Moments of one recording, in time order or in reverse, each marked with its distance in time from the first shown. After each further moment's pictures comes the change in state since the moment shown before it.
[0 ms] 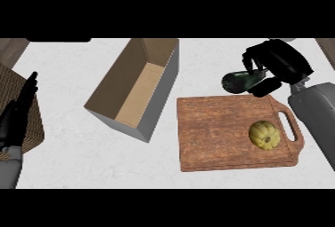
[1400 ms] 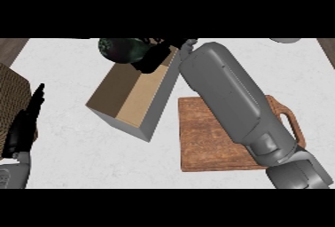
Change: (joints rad) left arm 0.020 -0.051 0.029 0.113 -0.023 -0.007 -0.057; right arm -0.506 0.517 -0.120 0.258 -0.165 0.070 0.271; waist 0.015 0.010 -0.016
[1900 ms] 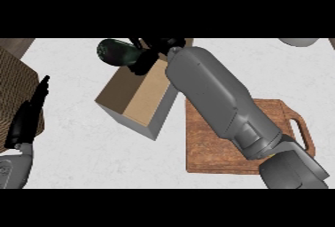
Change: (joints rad) left arm -0.060 0.005 -0.010 0.008 -0.002 -0.034 0.020; right arm -0.112 0.031 0.152 0.295 -0.115 -0.187 -0.013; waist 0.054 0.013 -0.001
